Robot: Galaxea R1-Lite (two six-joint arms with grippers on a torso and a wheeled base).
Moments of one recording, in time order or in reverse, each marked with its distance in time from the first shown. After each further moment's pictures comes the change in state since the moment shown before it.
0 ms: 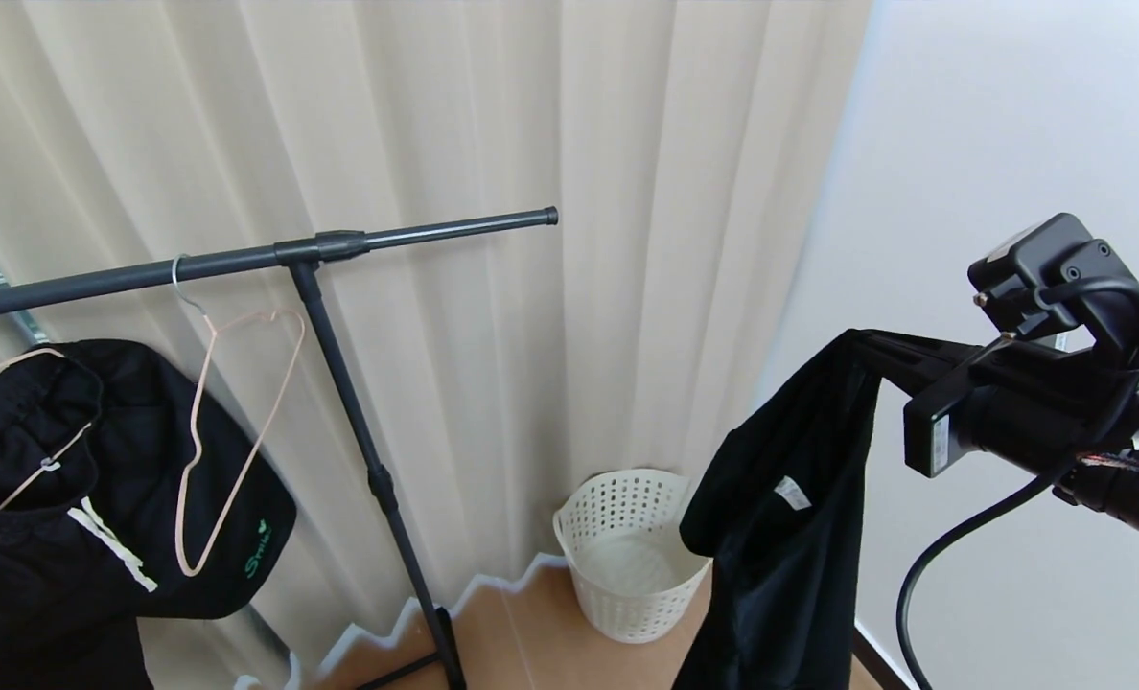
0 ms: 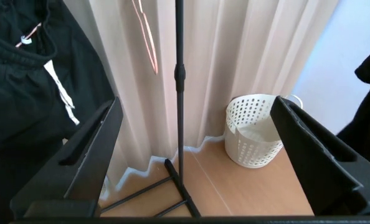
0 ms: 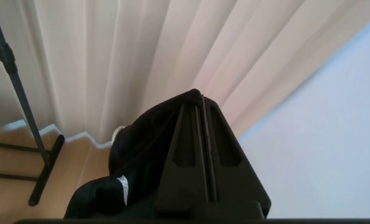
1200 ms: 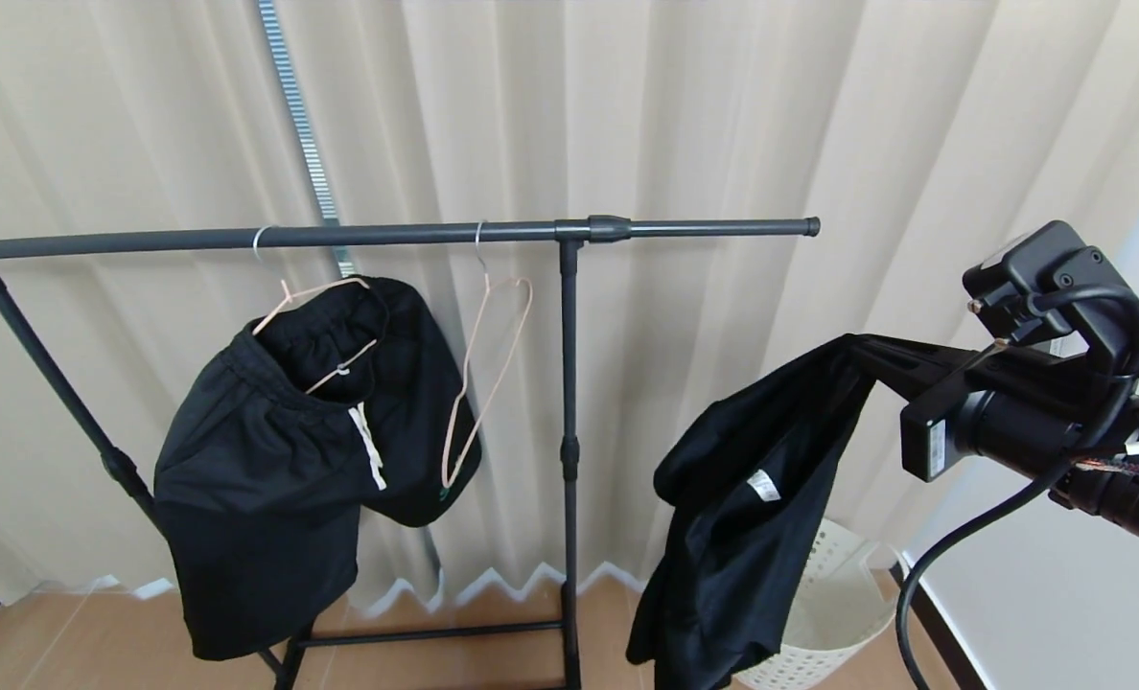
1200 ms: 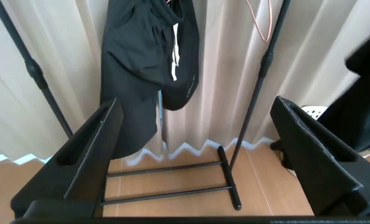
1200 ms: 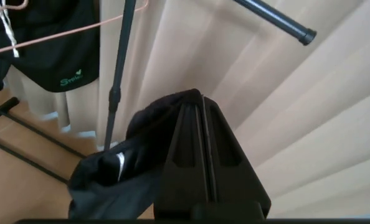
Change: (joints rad) left arm 0.001 0.000 0.000 -0.002 0.000 0.000; right arm -0.001 0.000 0.010 -0.006 0.003 -0.001
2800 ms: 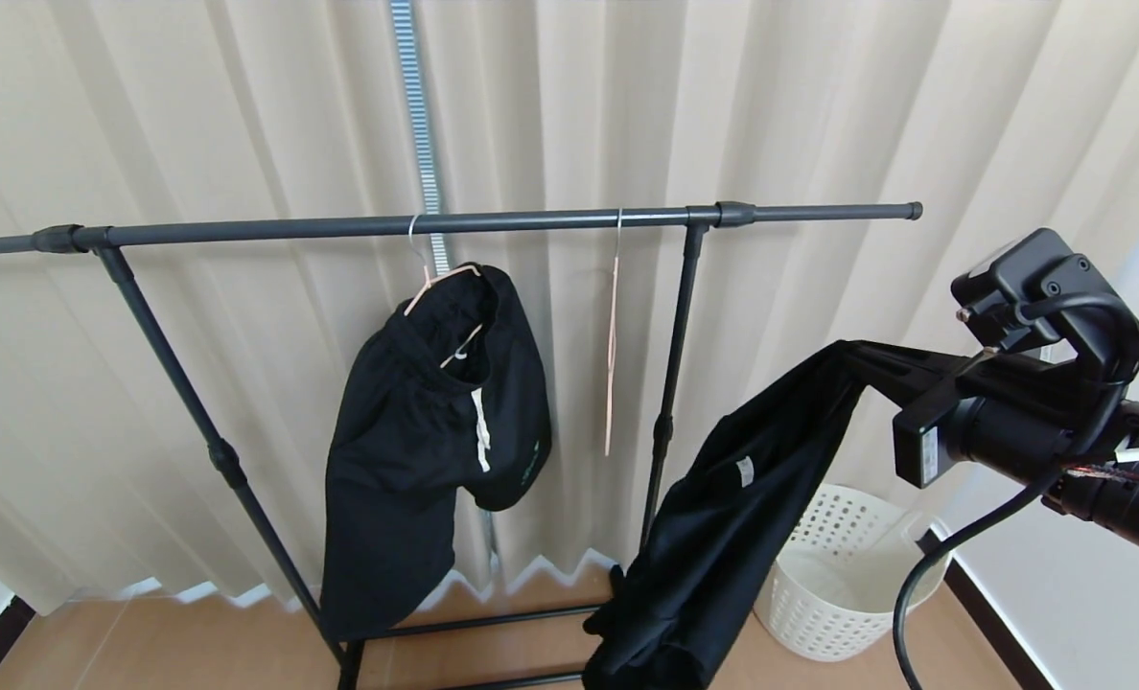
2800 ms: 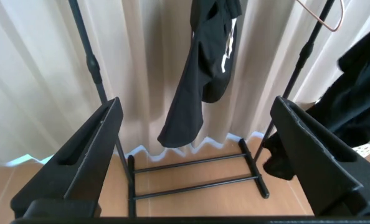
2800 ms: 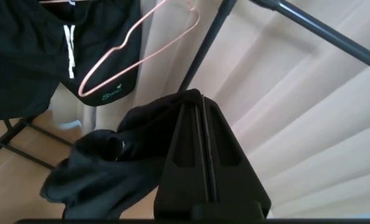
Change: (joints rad) left arm 0.000 0.000 0.000 0.001 0.001 0.001; right arm 0.001 0.009 0.003 0.001 0.000 -0.001
